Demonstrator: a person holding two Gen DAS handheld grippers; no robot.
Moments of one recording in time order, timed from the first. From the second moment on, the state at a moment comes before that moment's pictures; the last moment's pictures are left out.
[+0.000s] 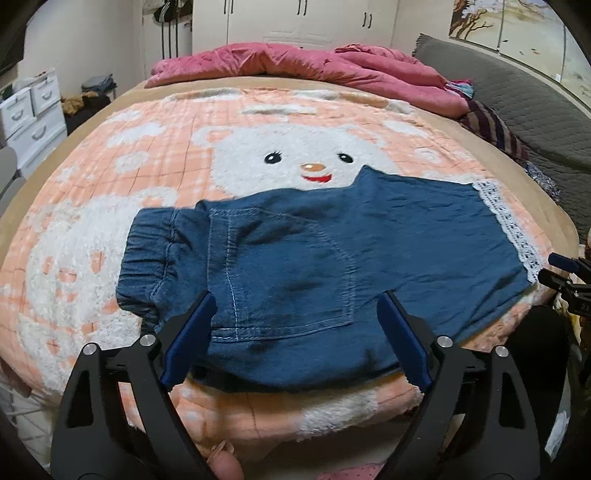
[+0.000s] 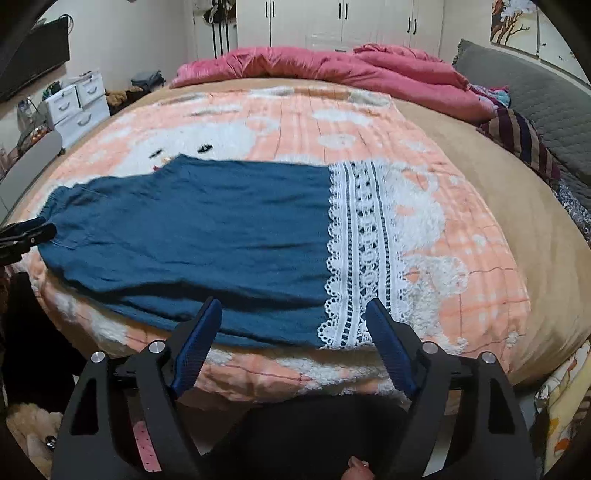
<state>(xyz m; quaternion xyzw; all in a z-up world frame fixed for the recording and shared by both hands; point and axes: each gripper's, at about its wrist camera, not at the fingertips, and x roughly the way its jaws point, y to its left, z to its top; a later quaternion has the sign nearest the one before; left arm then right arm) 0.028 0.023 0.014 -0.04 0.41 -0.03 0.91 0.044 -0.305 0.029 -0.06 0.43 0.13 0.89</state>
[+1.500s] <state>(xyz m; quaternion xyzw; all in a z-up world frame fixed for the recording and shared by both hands) 0.167 -0.209 0.030 0.12 0.42 -0.23 0.87 0.042 -0.387 -0.001 0.12 0.43 0.10 0.89</state>
